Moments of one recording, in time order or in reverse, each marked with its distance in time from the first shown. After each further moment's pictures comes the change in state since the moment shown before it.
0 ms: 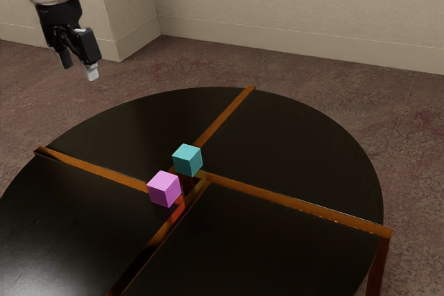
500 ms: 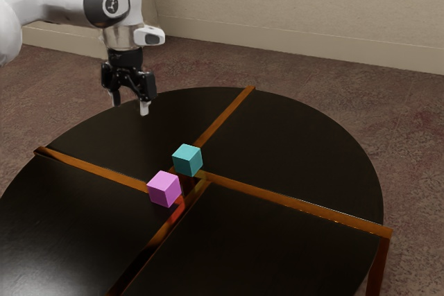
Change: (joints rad) arm -0.020 0.484 -0.002 0.181 -0.007 0.068 -0.148
